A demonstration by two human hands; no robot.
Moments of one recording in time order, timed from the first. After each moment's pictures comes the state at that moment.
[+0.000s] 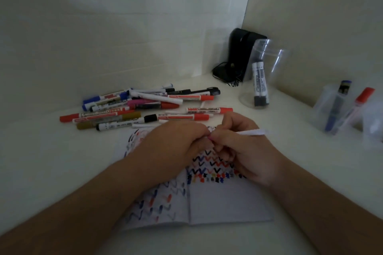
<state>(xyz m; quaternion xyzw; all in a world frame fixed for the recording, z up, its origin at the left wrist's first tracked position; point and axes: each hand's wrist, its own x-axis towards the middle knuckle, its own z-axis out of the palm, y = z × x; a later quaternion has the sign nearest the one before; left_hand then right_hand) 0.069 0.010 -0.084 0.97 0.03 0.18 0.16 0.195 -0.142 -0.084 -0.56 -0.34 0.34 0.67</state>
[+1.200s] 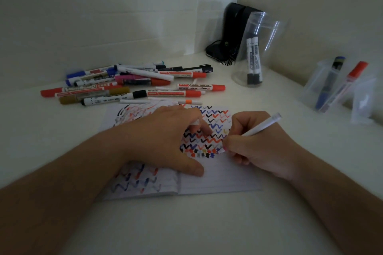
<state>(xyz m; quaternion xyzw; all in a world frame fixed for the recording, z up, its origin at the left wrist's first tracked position) 0.059 0.004 -0.080 0.98 0.03 -0.06 0.20 0.190 -0.193 -0.086 -0.77 -0.38 0.23 0.46</state>
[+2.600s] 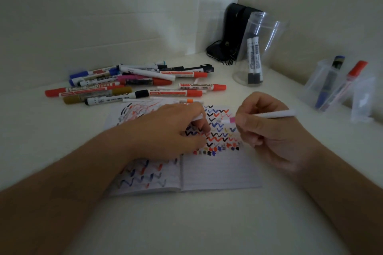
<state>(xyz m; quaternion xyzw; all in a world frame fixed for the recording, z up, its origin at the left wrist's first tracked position) 0.057 -0.002 -0.074 0.97 0.03 0.00 0.25 0.204 -0.198 -0.086 -0.52 -0.37 0.35 0.68</state>
